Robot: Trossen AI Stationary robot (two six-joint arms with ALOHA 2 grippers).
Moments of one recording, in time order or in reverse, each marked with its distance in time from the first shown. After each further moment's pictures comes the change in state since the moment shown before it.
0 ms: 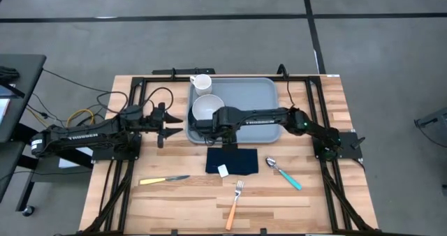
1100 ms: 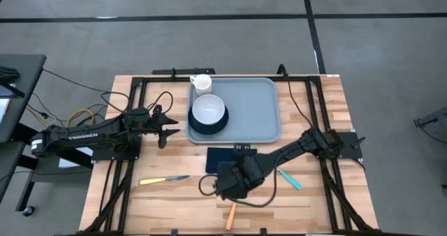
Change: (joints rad) left arm 0.000 0.000 0.000 -0.277 -0.152 0.053; right arm 0.419 -0.125 0.001 -0.001 0.180 0.549
